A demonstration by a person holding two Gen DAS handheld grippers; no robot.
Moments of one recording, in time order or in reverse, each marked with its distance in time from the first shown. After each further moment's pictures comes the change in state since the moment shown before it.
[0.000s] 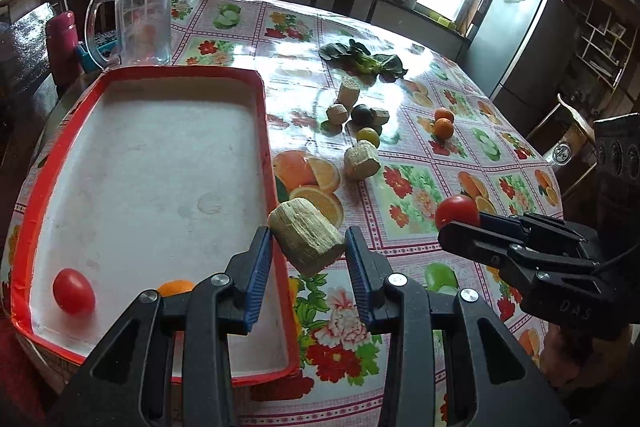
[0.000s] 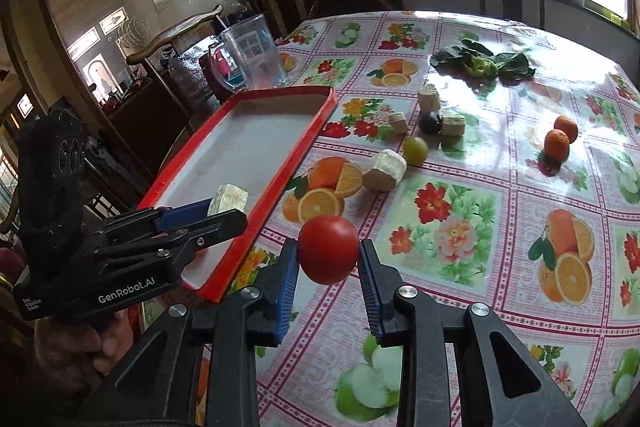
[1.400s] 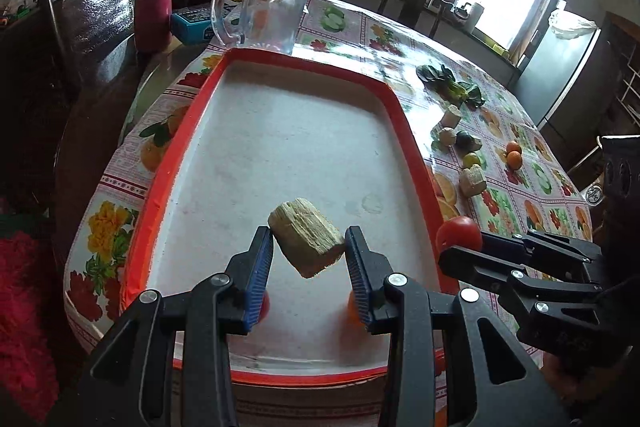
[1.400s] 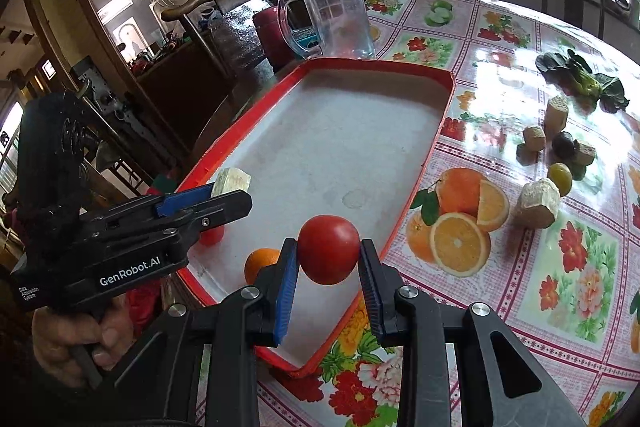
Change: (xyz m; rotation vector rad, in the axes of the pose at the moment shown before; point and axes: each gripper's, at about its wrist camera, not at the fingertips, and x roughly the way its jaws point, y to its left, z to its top) left arm -0.023 0.107 -0.006 -0.140 -0.017 0.127; right arm 0.078 0.087 0.023 -0.105 0.092 0.092
